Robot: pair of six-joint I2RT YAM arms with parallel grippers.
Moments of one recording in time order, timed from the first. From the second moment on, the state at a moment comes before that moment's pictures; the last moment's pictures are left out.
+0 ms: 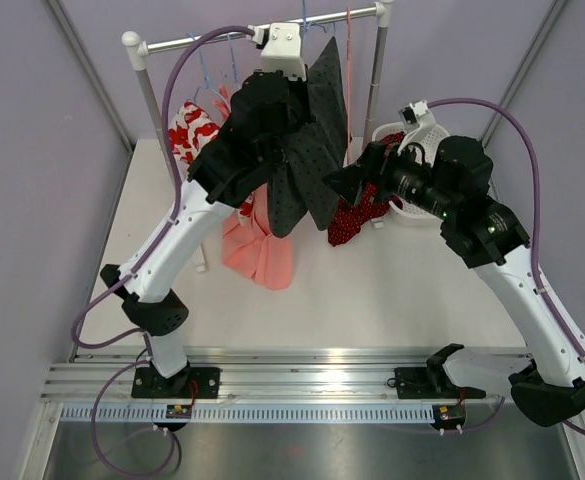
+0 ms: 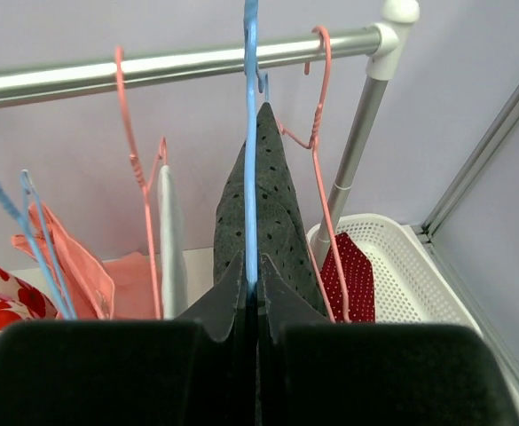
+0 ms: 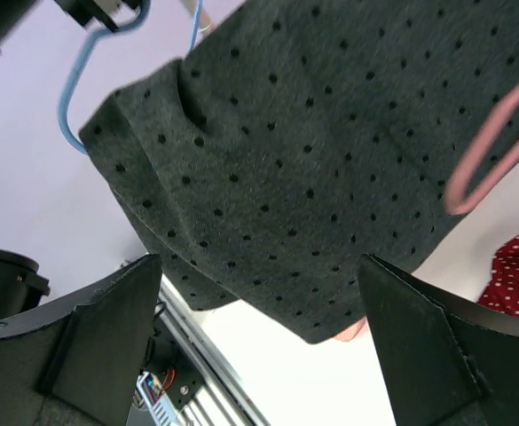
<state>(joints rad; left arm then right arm) -0.85 1.82 2.38 -0.51 -0.61 -0.10 0.52 1.16 1.51 -0.45 -0.31 0.46</state>
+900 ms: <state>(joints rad) -0.93 1.66 2.23 -0.54 -0.69 -0.10 0.89 1.19 1.52 -0.47 0.19 0.39</state>
